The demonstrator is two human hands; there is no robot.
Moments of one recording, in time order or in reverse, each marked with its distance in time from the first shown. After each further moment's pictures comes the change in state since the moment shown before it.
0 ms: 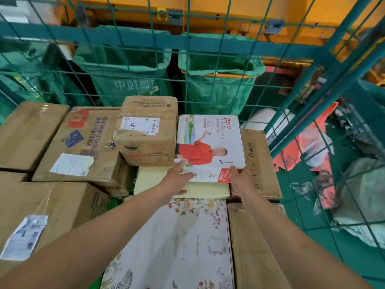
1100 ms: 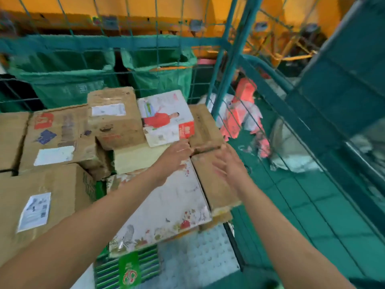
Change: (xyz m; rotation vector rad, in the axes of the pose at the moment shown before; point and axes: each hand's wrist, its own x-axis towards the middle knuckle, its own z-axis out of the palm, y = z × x) left_hand -0.214 -0.020 0.039 -0.017 -0.387 0.267; right_hand -0.307 0.042 -0.098 0.427 0.035 -0.076
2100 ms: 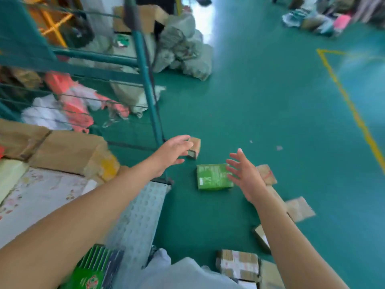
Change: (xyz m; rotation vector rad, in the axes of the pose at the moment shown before) left_hand -0.337 -0.194 0.378 0.672 -0.956 -0.013; right_hand -0.566 0.301 -0.239 0.637 0.955 0.152
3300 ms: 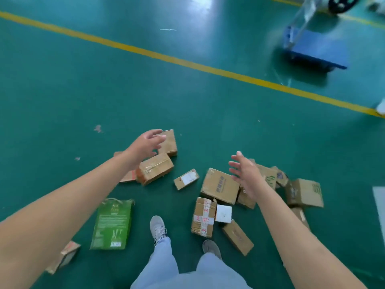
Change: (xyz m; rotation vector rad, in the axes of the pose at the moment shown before) left_hand 0.224 0.064 0.557 0.819 -1.217 0.027; right_hand -0.082 0.137 -0.334 0.772 1.187 0.275
